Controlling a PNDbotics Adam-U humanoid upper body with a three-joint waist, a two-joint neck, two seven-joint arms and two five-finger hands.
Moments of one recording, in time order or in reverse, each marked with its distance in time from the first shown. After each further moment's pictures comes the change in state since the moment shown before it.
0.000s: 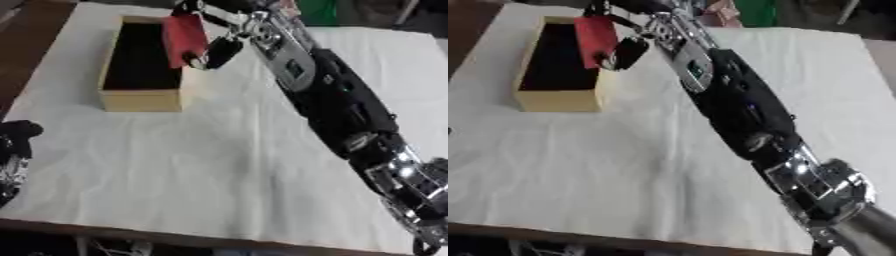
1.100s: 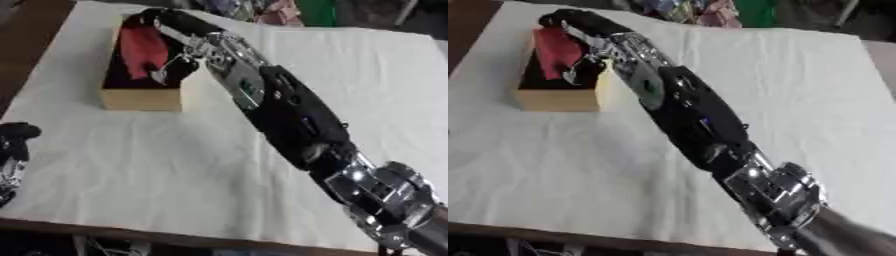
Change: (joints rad) left arm -0.004 0.000 -0.006 0.000 0.001 0.003 -0.007; right arm -0.016 0.104 0.011 0.111 0.083 -0.026 -0.145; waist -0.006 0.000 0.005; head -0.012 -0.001
